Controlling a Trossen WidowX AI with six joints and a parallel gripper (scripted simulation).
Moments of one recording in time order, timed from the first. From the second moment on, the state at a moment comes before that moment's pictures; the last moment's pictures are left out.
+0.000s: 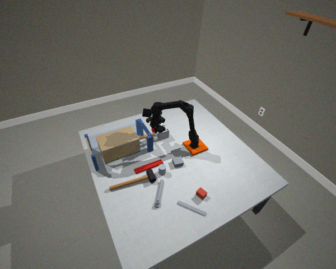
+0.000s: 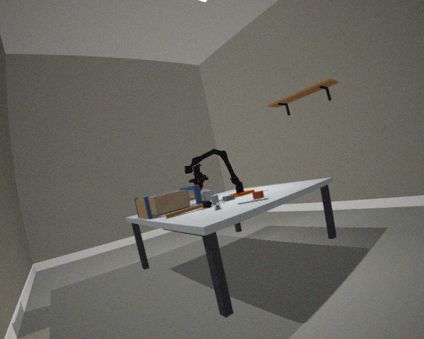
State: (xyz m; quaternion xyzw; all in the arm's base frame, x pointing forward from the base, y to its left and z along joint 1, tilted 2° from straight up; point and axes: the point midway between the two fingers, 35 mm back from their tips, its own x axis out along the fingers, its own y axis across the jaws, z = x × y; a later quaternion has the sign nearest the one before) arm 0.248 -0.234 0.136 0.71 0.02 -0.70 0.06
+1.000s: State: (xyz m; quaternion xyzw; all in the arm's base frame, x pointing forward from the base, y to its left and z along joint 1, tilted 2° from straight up) arm 0.226 -0.199 0.134 0.71 0.02 -0.70 0.06
